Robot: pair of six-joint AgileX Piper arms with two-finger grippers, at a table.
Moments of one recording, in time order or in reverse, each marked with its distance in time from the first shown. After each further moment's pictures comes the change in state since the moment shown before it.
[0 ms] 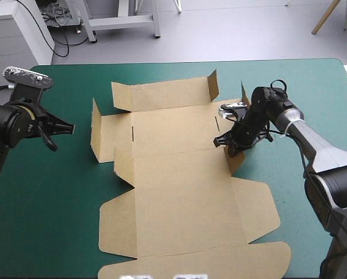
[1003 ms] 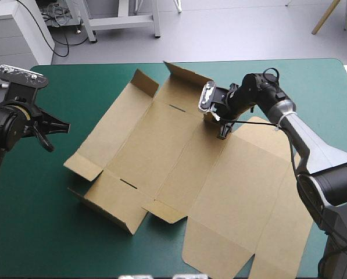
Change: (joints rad) left arm 0.000 -0.019 0.000 0.042 -0.010 -0.011; right arm 0.069 0.034 -0.196 -0.008 -0.232 -0.952
